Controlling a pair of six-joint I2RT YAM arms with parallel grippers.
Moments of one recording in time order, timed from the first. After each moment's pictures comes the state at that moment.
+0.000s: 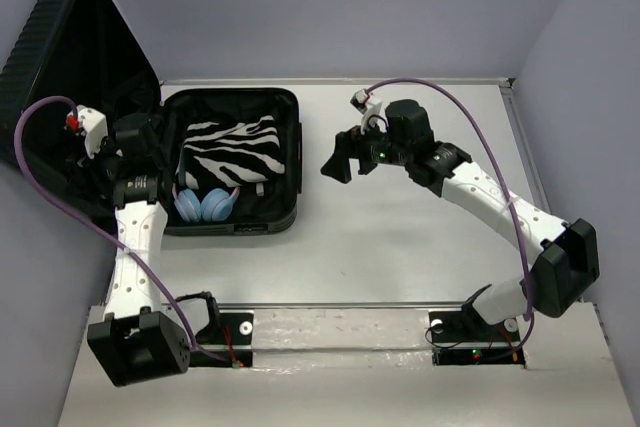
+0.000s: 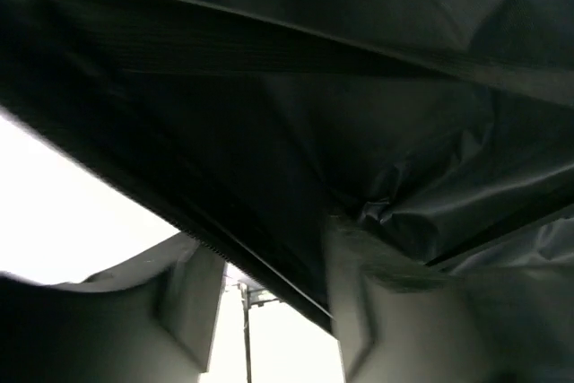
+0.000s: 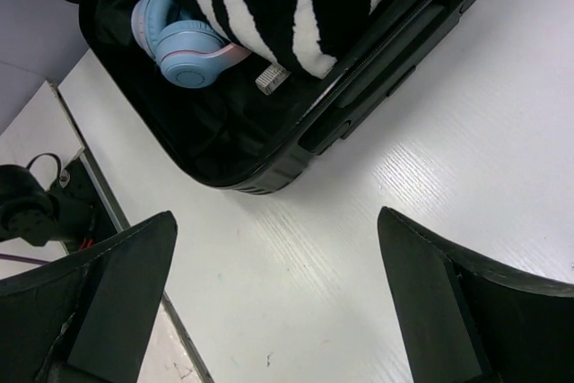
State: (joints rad) left arm 0.16 1.05 1.01 -0.29 -1.30 -0.04; right arm 0.63 1.44 1.26 -0.25 -0.41 0.24
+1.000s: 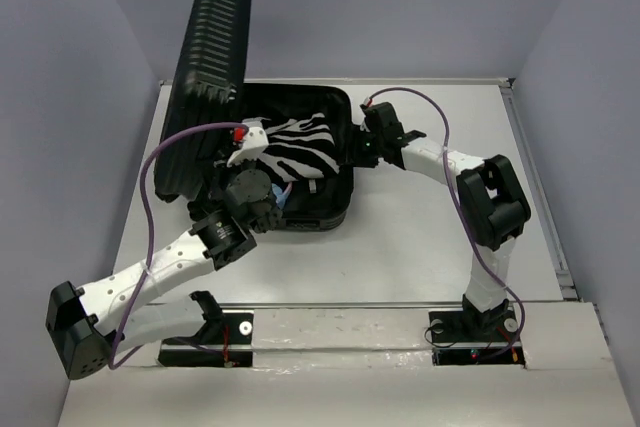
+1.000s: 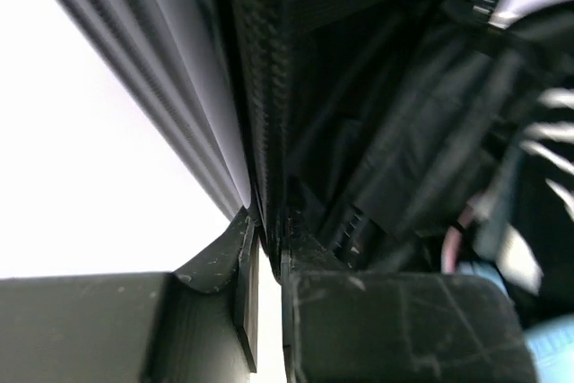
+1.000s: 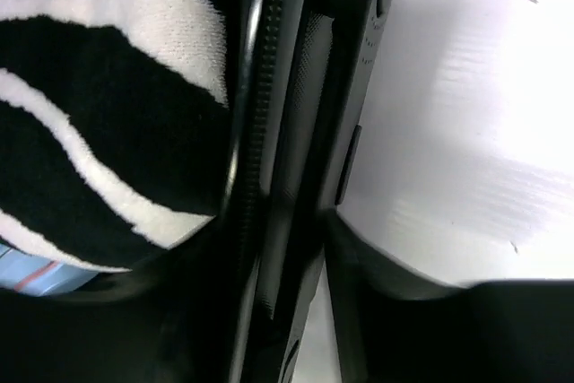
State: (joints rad) left arm -0.87 0.97 0.81 0.21 -1.57 0.48; right arm 0.50 1.93 1.38 -0.20 -0.22 0.54
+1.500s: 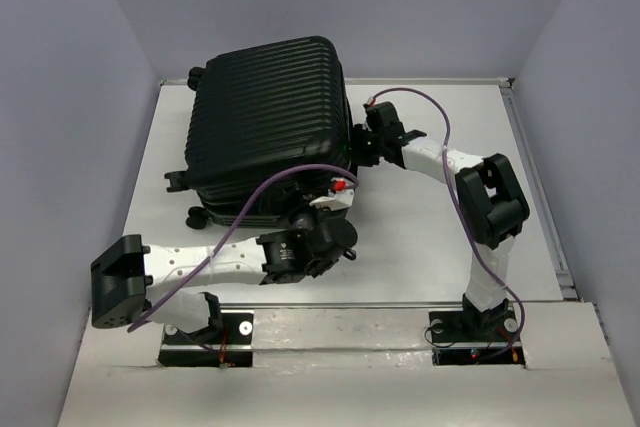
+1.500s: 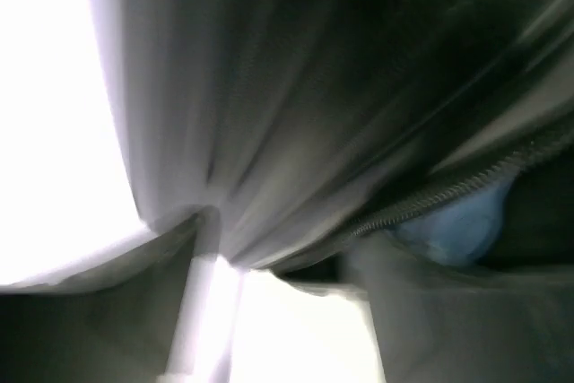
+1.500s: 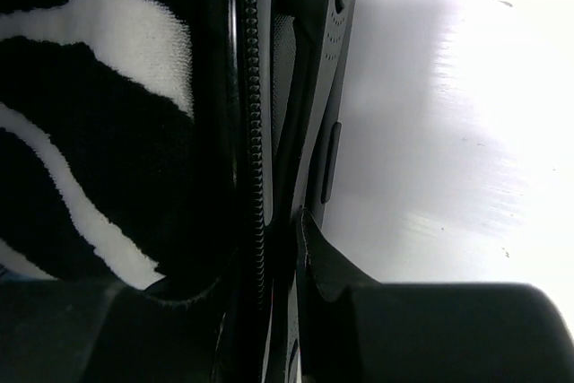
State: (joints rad) left arm -1.27 1.27 0.84 -0.12 -1.56 0.31; right arm 0.48 1.96 1.39 -0.19 -0.21 0.59
